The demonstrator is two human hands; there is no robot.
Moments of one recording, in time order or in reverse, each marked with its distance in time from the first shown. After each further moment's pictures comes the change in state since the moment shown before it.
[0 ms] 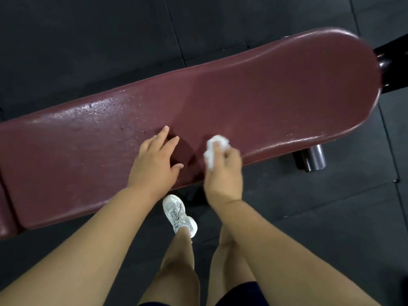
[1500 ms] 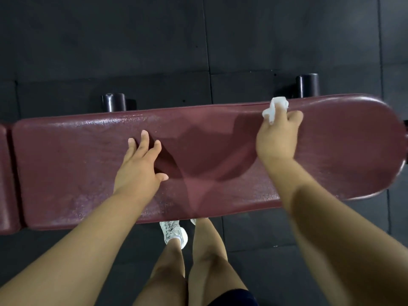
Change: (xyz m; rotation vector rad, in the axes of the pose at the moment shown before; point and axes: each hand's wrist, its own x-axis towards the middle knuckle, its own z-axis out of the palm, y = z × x) left_hand 0.026 -0.052 -0.048 -0.100 -0.050 -0.340; right_hand 0.184 -0.017 -0.045 -0.018 0.097 0.124
